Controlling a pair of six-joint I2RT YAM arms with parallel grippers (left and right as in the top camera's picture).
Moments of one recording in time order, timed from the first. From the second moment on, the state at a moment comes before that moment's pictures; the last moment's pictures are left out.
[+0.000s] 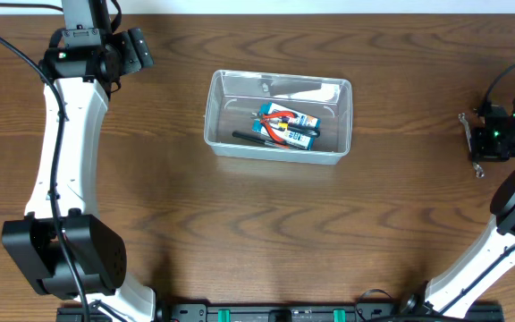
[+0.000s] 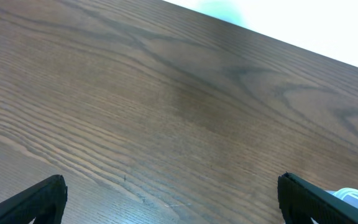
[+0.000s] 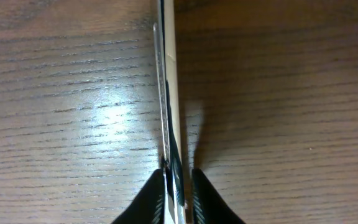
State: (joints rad) left arm 0.06 1.78 1.70 -0.78 -0.14 -0.25; right arm -0.53 2.20 1.64 -1.02 -0.03 -0.46
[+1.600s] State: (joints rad) left arm 0.06 1.78 1.70 -0.78 -0.14 -0.25; right arm 0.18 2.20 2.48 -1.37 -0.15 -0.49
